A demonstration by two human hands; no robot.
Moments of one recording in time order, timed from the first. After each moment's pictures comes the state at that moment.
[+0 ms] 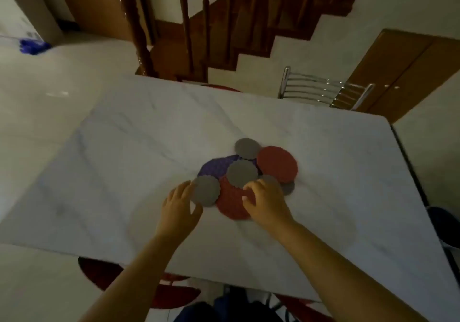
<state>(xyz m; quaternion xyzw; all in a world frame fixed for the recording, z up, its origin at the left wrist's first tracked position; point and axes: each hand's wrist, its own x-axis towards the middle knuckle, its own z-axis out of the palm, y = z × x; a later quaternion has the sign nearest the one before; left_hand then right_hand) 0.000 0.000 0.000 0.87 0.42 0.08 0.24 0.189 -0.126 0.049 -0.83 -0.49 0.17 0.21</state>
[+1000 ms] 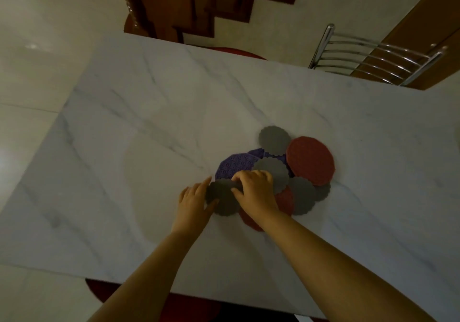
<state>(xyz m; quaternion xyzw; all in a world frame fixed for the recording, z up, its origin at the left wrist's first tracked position) 0.023 0.069 -0.069 0.84 0.44 0.04 0.32 0.182 -0.007 -0.031 -0.84 -0.50 0.16 0.16</state>
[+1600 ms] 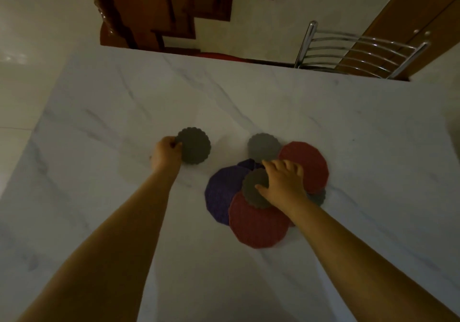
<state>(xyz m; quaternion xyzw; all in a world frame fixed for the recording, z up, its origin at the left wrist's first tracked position) 0.120 0.216 -0.044 0.68 0.61 0.08 0.41 0.271 -0.015 -0.024 -0.88 -0.43 0.17 -0.04</state>
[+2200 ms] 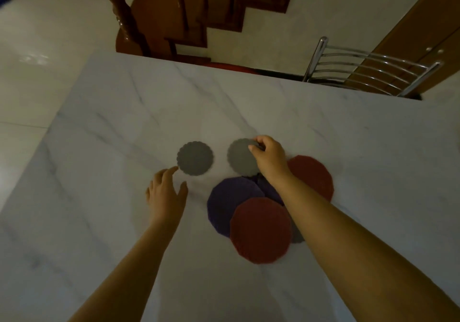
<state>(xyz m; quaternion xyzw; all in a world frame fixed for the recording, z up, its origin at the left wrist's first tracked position) 0.062 0.147 -0.033 0.76 0.57 0.08 0.30 0.291 0.073 0.003 -0.84 -0.26 0.29 0.39</state>
